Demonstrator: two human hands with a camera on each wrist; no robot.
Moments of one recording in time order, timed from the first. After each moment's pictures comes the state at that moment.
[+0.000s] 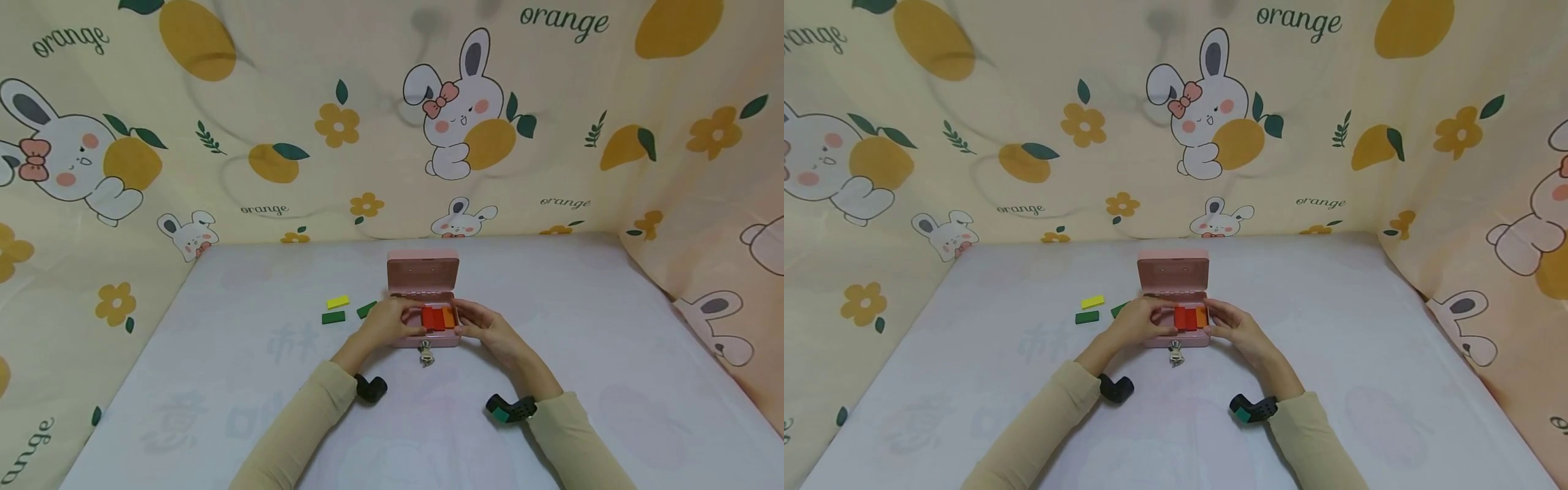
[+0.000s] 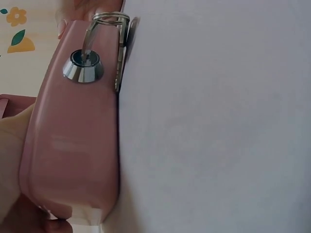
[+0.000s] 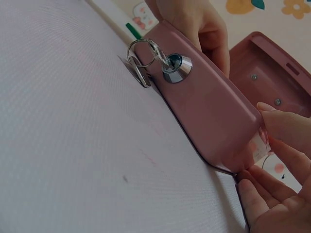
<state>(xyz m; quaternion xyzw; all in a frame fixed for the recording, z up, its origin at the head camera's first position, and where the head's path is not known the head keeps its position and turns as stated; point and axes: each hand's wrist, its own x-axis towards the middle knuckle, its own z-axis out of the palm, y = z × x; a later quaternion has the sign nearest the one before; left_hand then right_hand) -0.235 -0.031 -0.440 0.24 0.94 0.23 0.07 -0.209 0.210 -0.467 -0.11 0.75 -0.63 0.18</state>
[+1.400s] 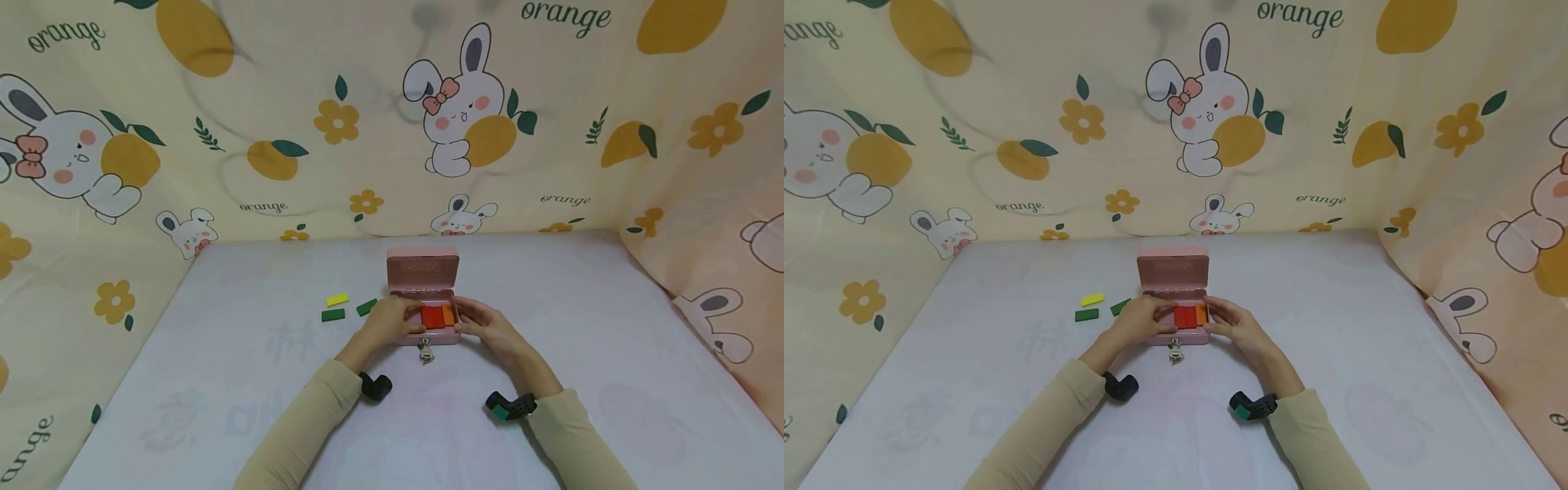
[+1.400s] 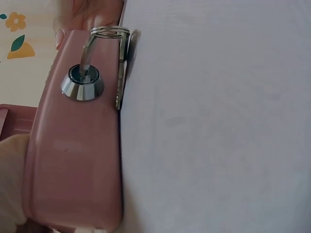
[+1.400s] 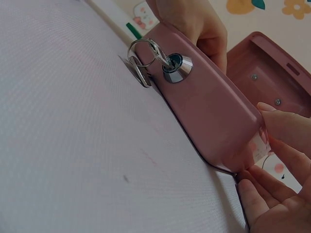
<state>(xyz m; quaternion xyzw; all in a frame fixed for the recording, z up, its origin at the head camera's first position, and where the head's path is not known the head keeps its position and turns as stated) -0.232 -0.023 -0.438 0.21 0.95 0.20 0.09 -0.208 0.209 -0.466 -0.11 0.74 -0.64 0.18</state>
